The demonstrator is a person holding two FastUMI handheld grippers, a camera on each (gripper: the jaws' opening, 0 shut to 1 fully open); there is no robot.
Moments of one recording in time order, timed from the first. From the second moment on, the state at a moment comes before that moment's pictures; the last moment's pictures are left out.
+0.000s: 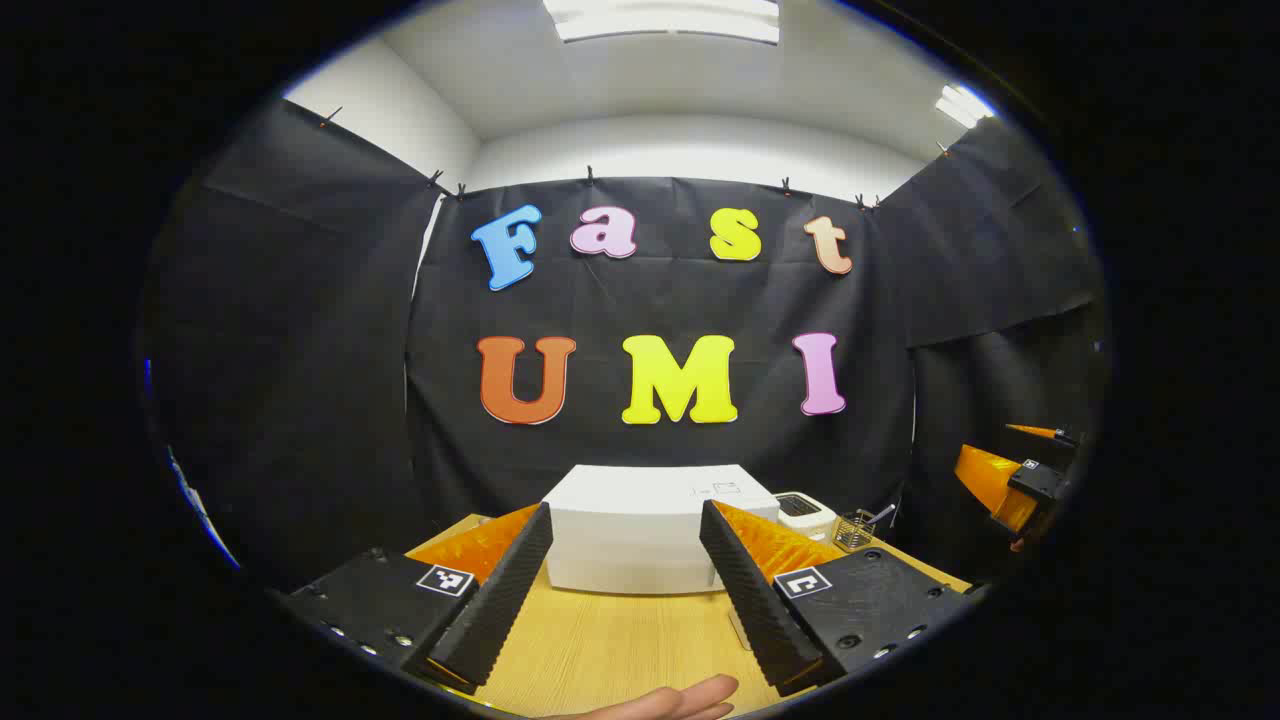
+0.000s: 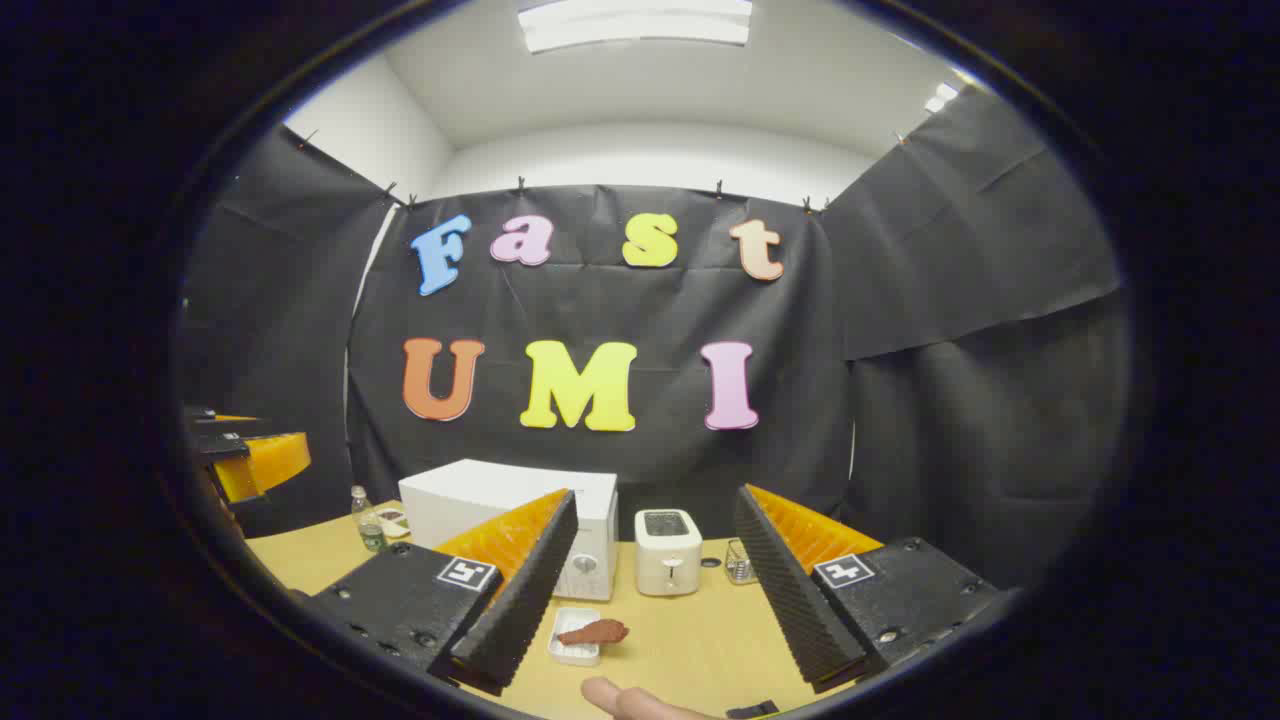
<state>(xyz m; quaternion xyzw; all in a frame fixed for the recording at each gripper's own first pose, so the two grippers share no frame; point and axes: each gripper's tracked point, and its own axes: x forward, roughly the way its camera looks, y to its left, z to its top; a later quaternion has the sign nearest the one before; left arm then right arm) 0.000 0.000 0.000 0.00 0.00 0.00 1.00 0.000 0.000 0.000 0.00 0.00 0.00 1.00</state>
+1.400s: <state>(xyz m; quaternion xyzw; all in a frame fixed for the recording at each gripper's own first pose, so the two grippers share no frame) 0.105 -0.040 -0.078 -0.03 0.05 -0.02 1.00 0.000 -0.054 -0.014 0.02 0.01 -0.02 1.00</state>
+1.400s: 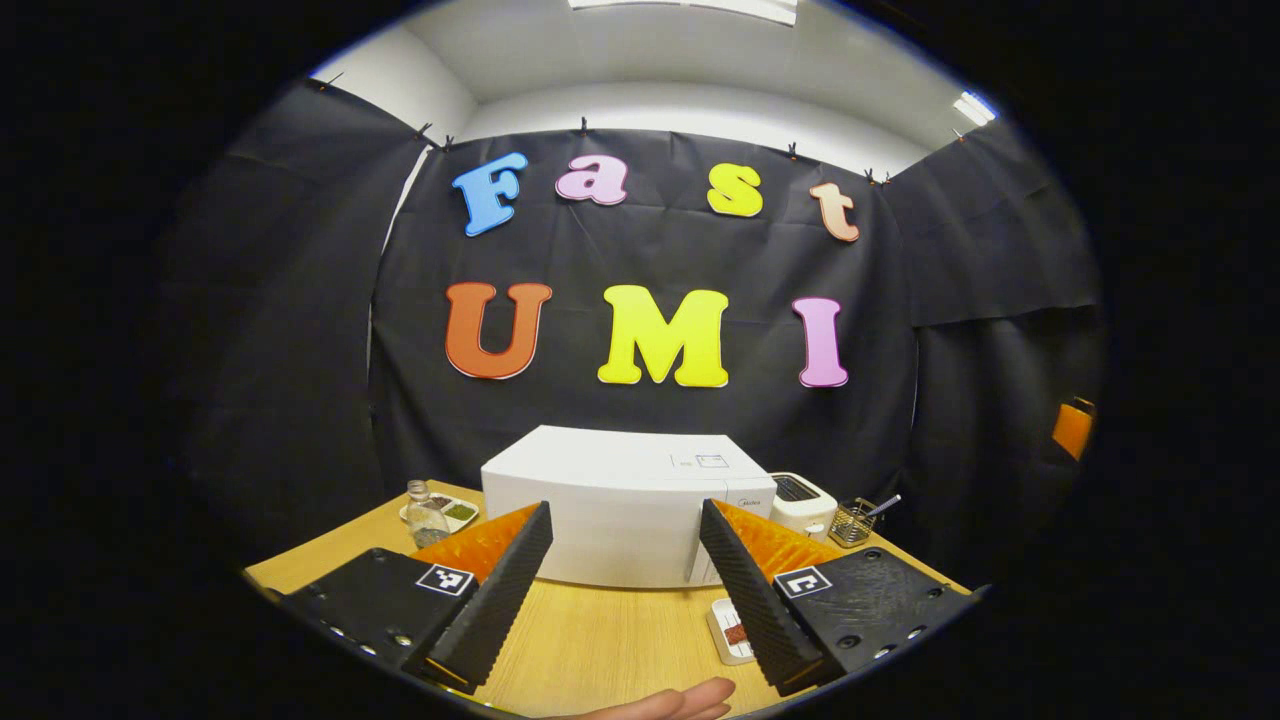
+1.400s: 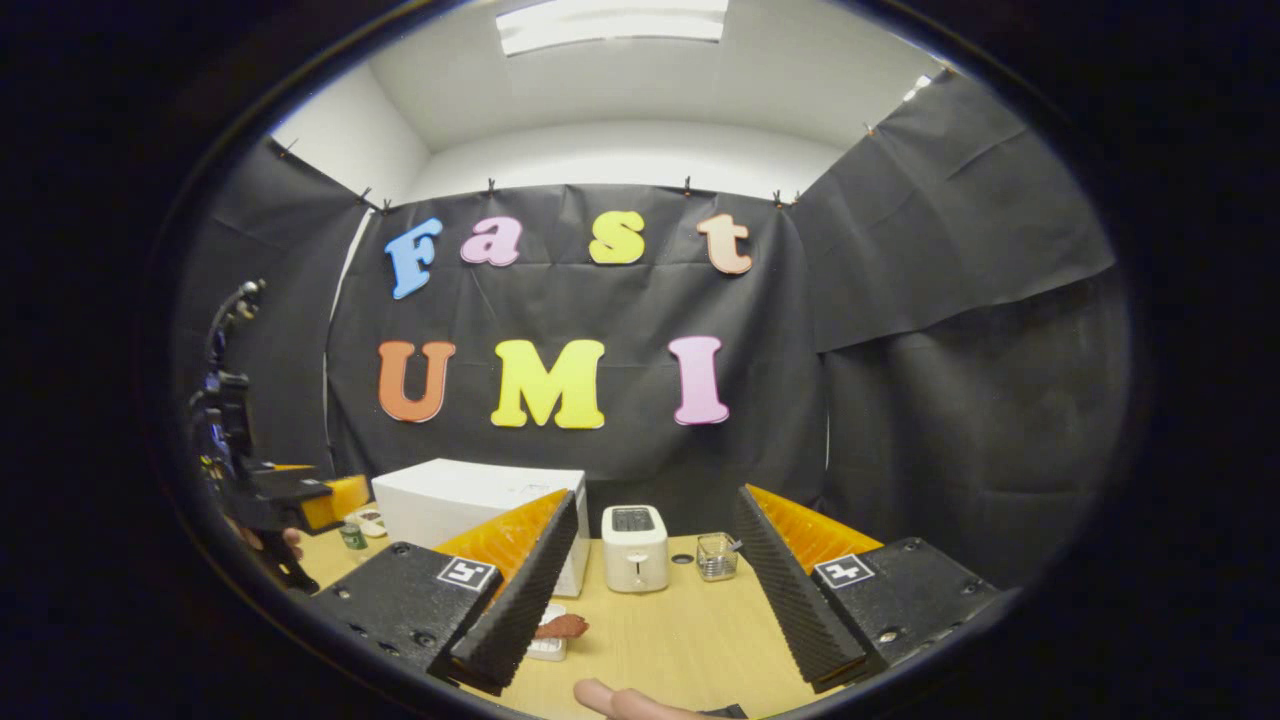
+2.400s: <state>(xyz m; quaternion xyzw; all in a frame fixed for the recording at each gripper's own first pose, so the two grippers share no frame) 0.291 -0.133 -0.252 -0.04 0.13 -0.05 0.99 0.010 -0.117 -0.061 0.02 0.02 -0.03 1.00</state>
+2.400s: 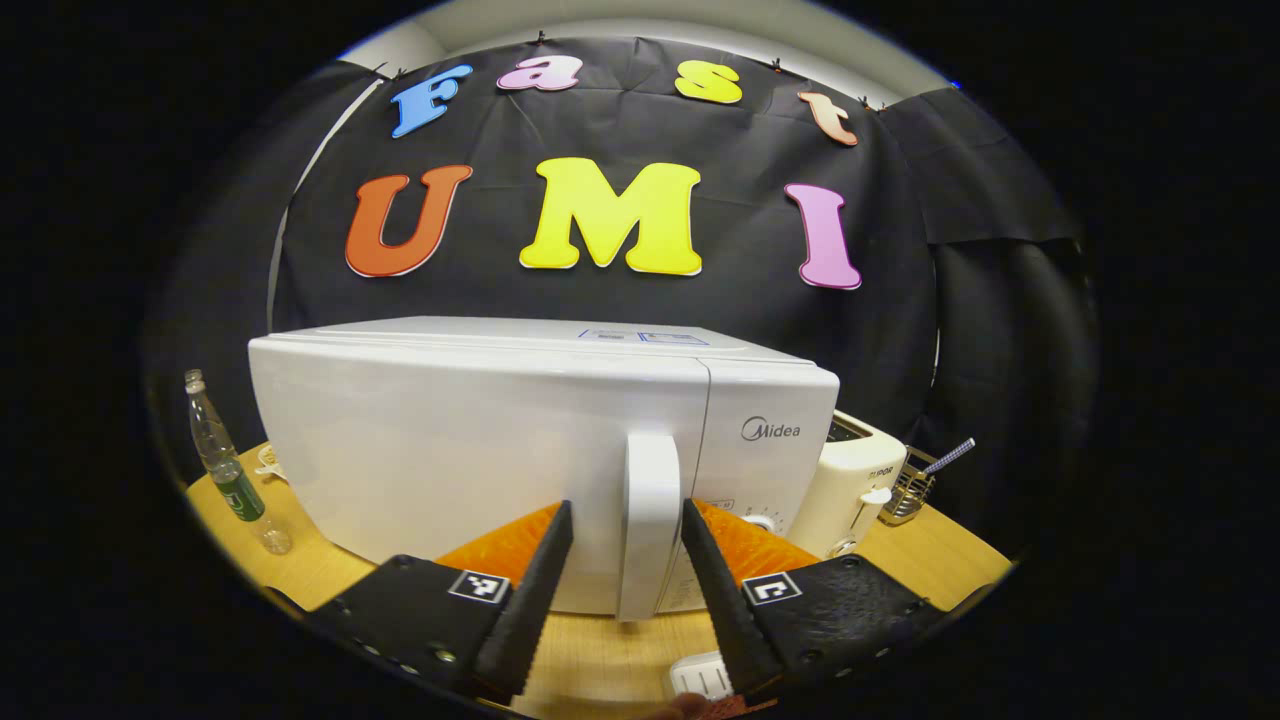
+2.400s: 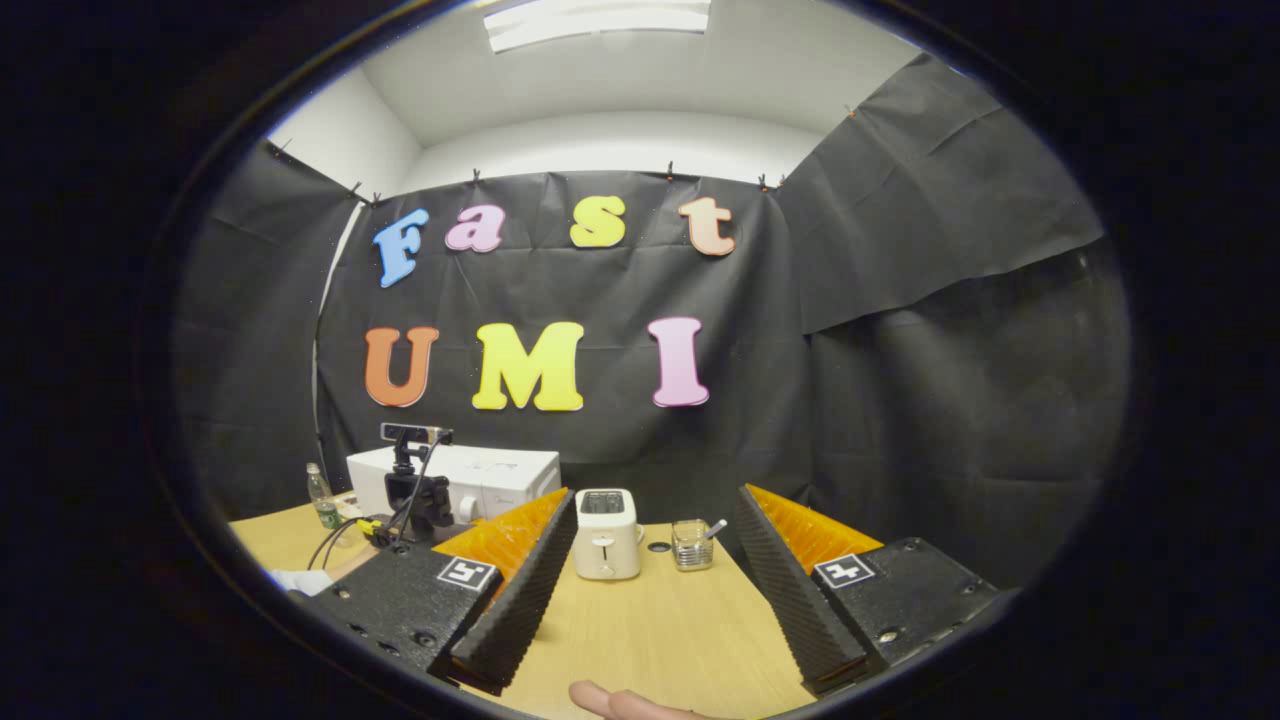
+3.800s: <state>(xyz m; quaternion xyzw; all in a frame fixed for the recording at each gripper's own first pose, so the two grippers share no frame) 0.168 -0.096 -0.241 -0.01 0.12 -0.11 0.99 -0.007 -0.088 -0.075 0.02 0.05 -0.01 1.00</state>
